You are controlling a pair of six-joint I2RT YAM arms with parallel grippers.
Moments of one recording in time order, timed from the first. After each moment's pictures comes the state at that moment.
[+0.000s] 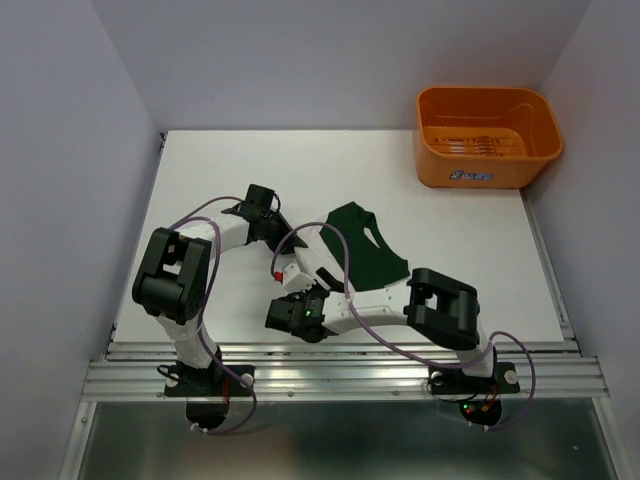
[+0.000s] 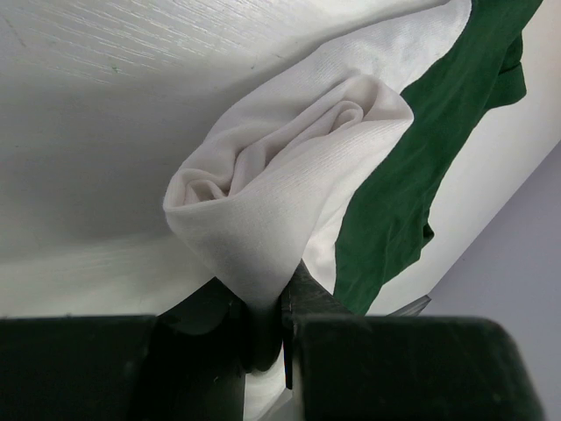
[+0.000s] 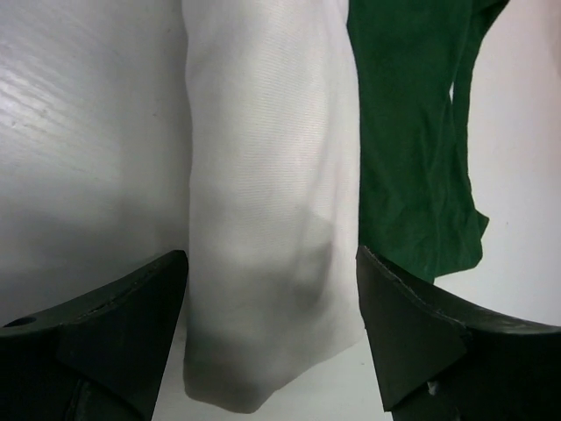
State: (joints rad) left arm -0.34 1.73 0.98 -0.25 0.37 -1.00; right arm 1.34 2.01 1.33 -0.67 0.95 0.54
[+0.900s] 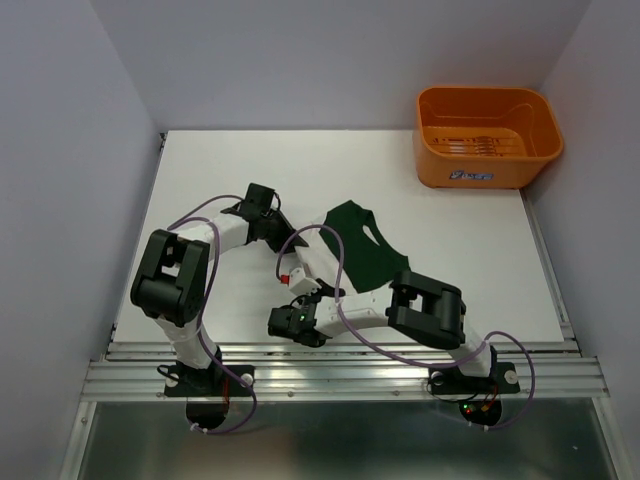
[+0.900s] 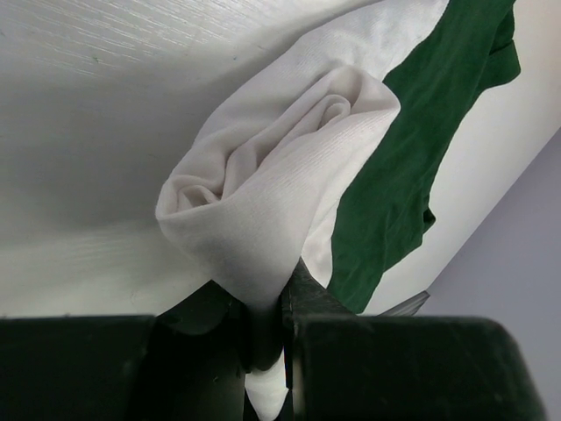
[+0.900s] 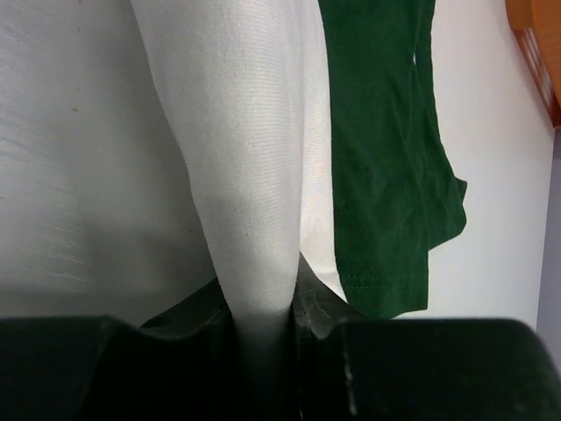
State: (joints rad) left arm -0.34 1.72 0.98 -0.25 0.37 -0.99; right arm 1.35 2.11 1.35 -0.78 1.10 0.71
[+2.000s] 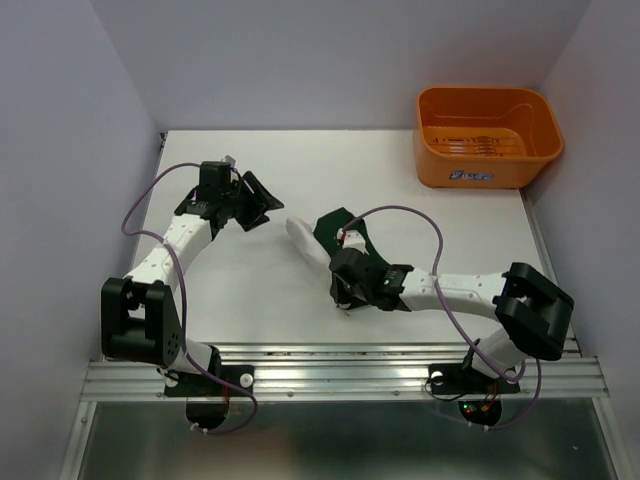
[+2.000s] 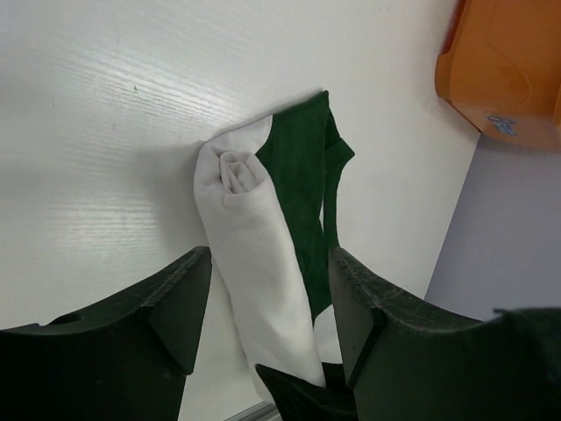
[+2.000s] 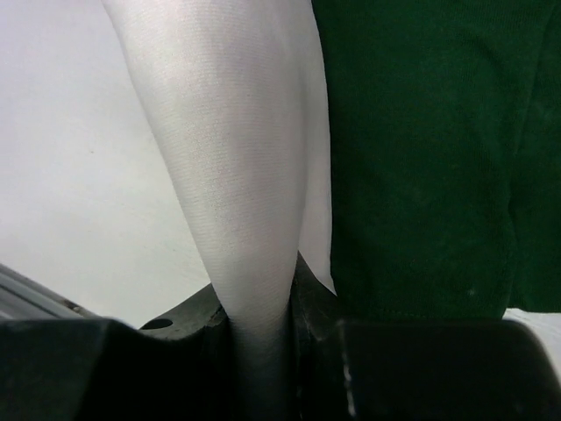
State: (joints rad) left arm -0.17 1.43 1.04 -0.33 0.34 -0.83; right arm 1.06 1.55 0.88 -0.19 0.31 0.73
